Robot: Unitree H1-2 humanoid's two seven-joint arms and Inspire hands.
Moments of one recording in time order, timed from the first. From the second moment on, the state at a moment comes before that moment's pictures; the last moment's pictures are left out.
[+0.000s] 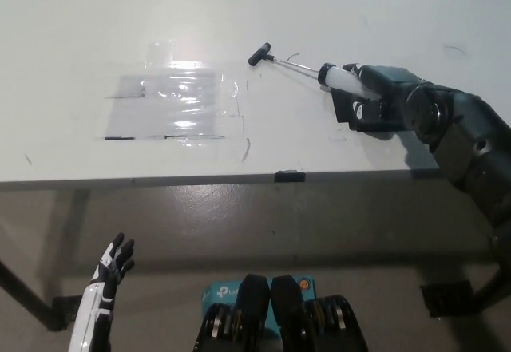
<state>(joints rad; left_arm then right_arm) 0.10 0.11 0.02 0.09 0.05 -0.35 -0.02 -1.17 -0.23 0.55 1.33 -0.55 -0.11 0.13</state>
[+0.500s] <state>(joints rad) 0.09 0.11 0.02 0.07 0.06 -0.35 -0.02 -0.98 -0.30 0.44 1.00 -0.54 -0.18 0.10</state>
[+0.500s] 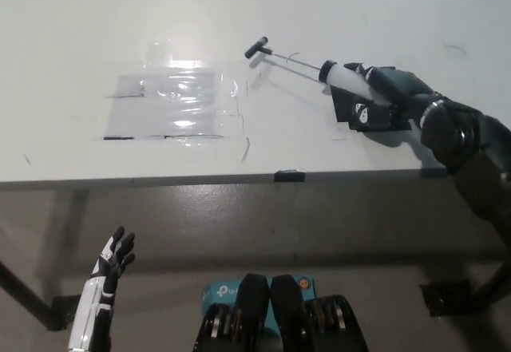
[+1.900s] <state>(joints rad) -0.28 0.16 0.16 -0.12 -0.18 -0.13 -0.04 -0.54 -0.46 0.35 -0.44 -0.44 0.04 0.52</state>
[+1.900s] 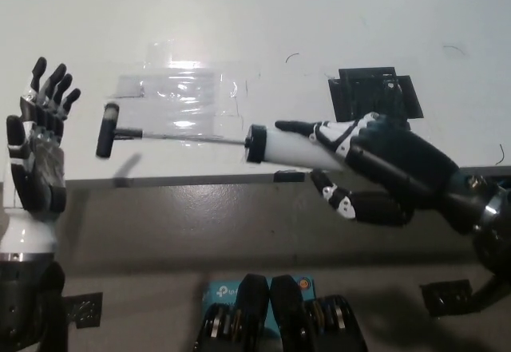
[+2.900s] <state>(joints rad) -0.15 0.16 0.01 -0.39 -0.22 -0.04 -0.11 -0.51 -0.47 0.32 -0.50 -0.44 0.07 0.60</state>
